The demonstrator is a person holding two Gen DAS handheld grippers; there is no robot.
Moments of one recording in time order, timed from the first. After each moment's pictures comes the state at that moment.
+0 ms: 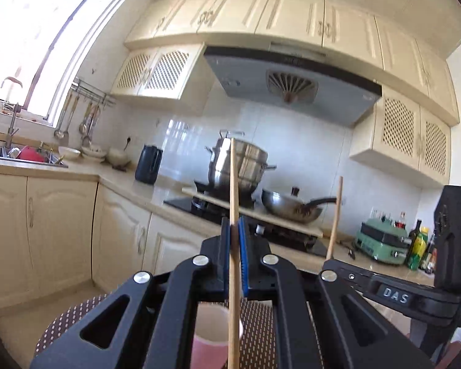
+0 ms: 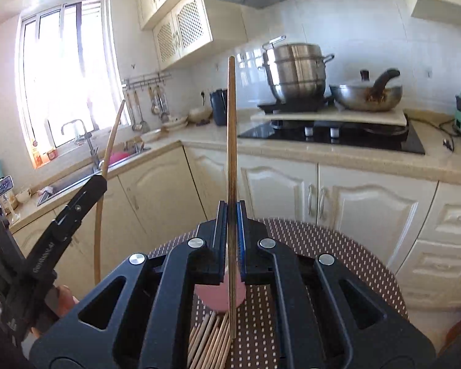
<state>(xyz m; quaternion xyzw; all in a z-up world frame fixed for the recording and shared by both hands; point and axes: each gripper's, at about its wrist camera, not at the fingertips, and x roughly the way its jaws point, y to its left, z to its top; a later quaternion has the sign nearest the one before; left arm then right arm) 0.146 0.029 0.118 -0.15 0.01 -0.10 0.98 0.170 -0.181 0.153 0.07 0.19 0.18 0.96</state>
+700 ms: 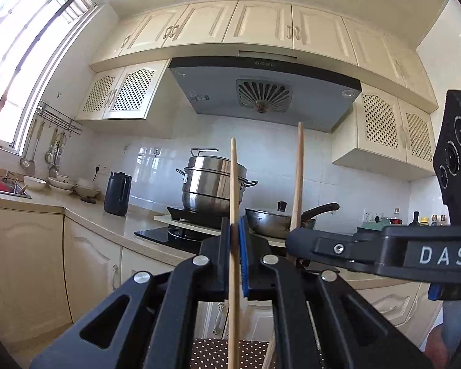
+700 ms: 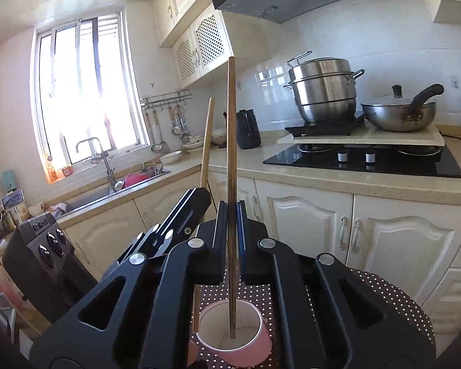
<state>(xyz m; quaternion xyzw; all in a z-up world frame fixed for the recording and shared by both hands) 0.249 0.003 0.090 -0.09 -0.06 -0.16 0.98 0.240 -0.144 0.154 0.09 0.14 0.23 0.96</state>
